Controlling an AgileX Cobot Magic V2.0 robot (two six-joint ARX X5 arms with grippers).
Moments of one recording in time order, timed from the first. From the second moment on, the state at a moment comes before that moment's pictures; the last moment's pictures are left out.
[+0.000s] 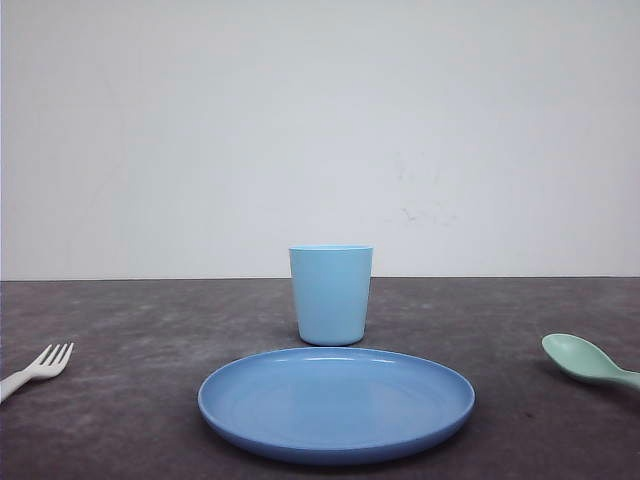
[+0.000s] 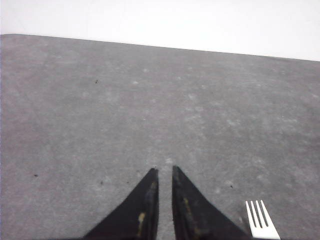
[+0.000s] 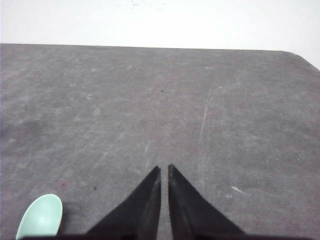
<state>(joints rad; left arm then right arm) -0.06 0.01 0.03 -0.18 -0.05 -0.09 0.07 0.00 0.02 -0.17 0.00 0.05</state>
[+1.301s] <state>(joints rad) -0.06 0.01 0.11 -0.09 0.15 -0.35 0.07 0.01 0.21 -0.11 -0.16 0.34</state>
